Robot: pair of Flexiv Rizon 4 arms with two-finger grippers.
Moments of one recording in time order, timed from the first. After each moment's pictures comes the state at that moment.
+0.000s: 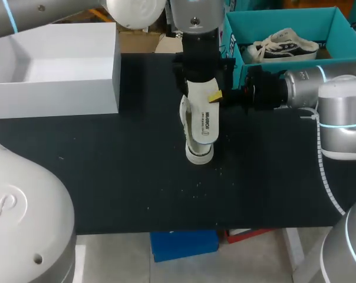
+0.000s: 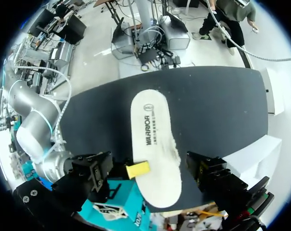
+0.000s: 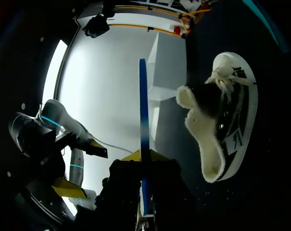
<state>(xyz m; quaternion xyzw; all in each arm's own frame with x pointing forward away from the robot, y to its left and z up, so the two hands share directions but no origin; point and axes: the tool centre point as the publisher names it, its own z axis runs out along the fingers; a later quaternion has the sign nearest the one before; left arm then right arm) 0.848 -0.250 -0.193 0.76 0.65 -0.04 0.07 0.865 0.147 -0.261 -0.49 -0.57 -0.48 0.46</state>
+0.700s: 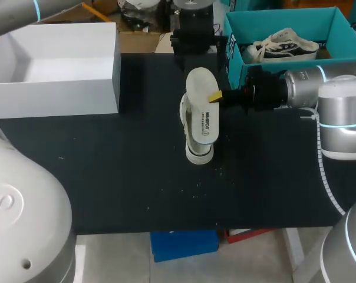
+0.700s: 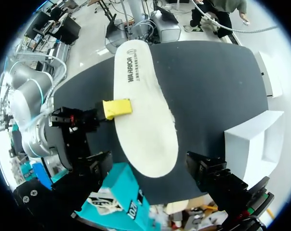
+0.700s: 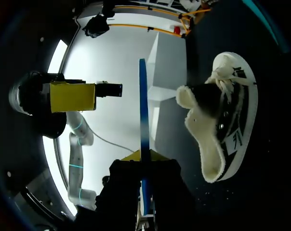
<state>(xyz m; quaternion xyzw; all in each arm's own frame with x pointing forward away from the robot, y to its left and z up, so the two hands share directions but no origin) 0.954 -0.248 -0.210 0.77 0.63 -0.03 0.06 0.865 0.147 -0.261 -0.49 -0.57 -0.48 0.46</state>
